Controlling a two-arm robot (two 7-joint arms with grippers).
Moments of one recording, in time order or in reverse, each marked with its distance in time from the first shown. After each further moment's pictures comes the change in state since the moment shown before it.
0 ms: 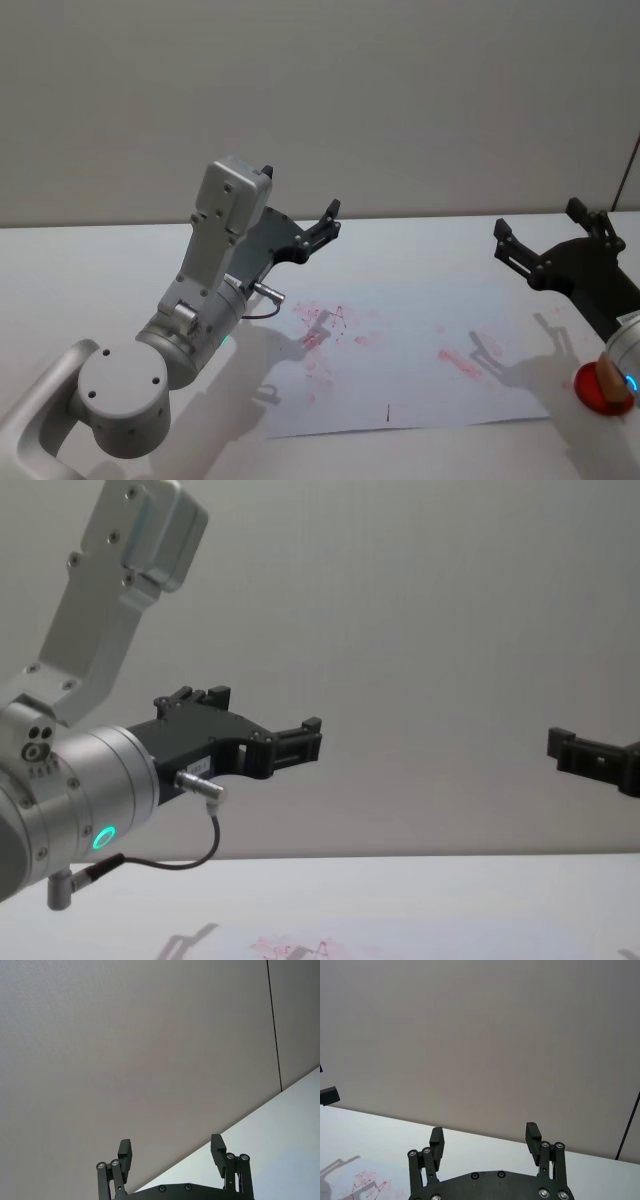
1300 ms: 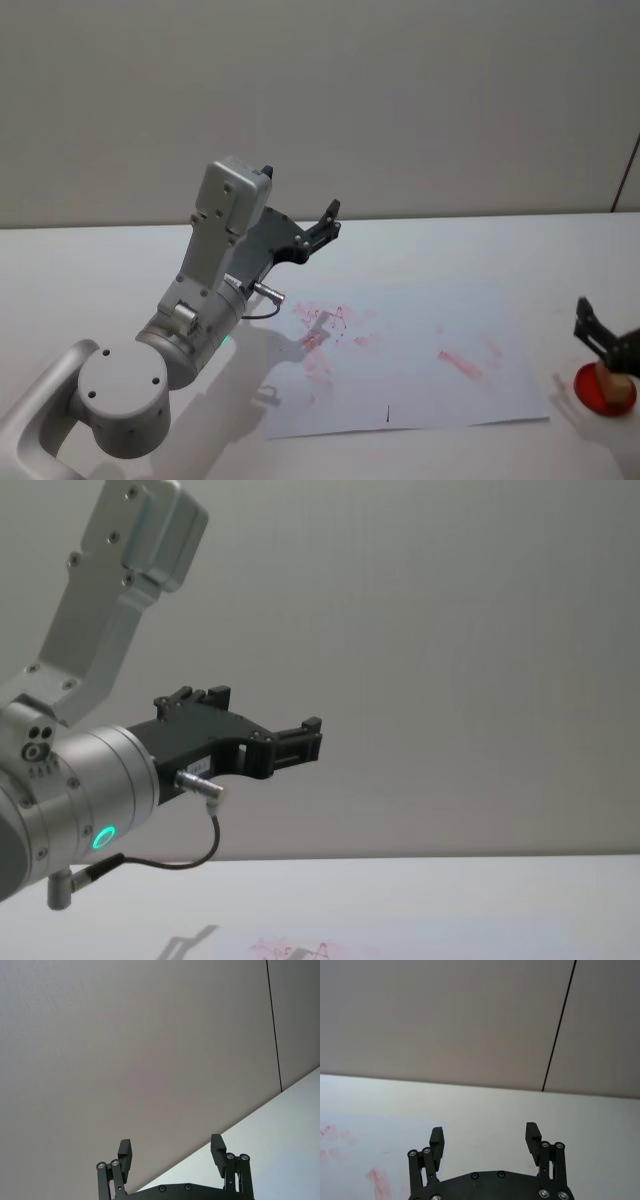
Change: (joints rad) left arm 0.000 0.000 0.000 0.000 0.000 0.000 0.000; right arm -0.260 0.107 0.051 -0.148 0.011 0.029 -0.242
